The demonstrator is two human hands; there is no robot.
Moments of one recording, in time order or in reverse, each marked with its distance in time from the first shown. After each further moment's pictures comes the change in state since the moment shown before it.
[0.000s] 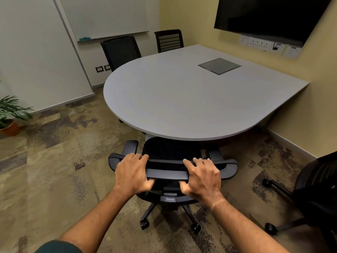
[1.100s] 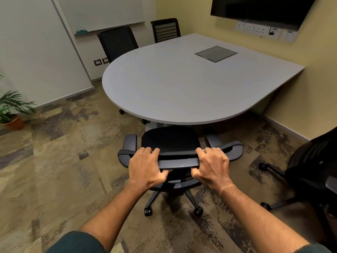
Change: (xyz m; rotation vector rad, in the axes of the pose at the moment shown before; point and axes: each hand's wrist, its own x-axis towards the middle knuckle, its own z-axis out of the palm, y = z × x) left_hand -0.058 0.070 -0.006 0.020 0.037 -0.035; right_hand -0.060 0.040 -0.001 -0.046 0.095 0.014
